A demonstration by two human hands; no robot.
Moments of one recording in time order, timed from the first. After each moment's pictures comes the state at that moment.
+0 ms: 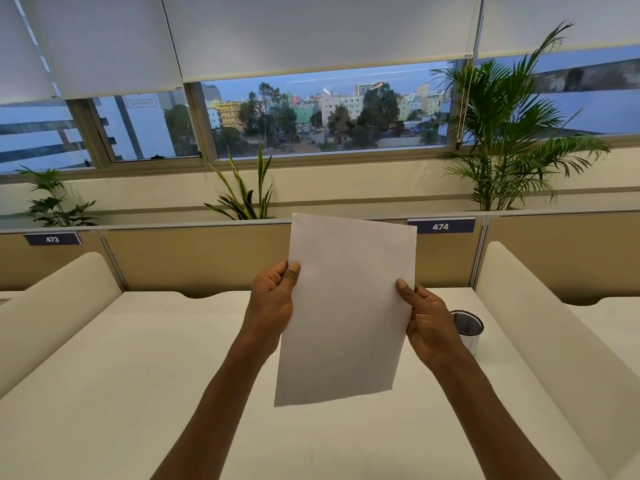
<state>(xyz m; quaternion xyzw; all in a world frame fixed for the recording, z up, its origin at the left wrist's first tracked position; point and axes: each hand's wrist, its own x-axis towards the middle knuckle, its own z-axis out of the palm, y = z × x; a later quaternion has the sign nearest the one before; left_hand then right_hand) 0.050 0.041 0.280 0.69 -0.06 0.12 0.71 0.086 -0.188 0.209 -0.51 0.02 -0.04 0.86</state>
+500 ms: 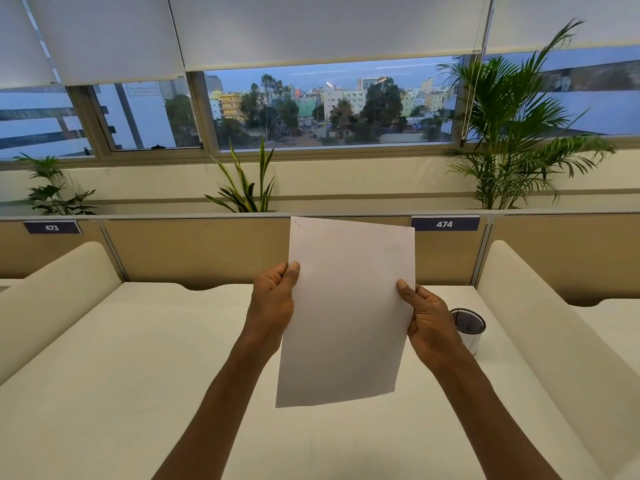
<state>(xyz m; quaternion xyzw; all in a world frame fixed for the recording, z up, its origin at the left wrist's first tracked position) 0.050 0.046 0.271 0.68 -0.04 0.12 0.72 0.081 -0.179 0.209 -0.51 0.02 -0.03 0.86</state>
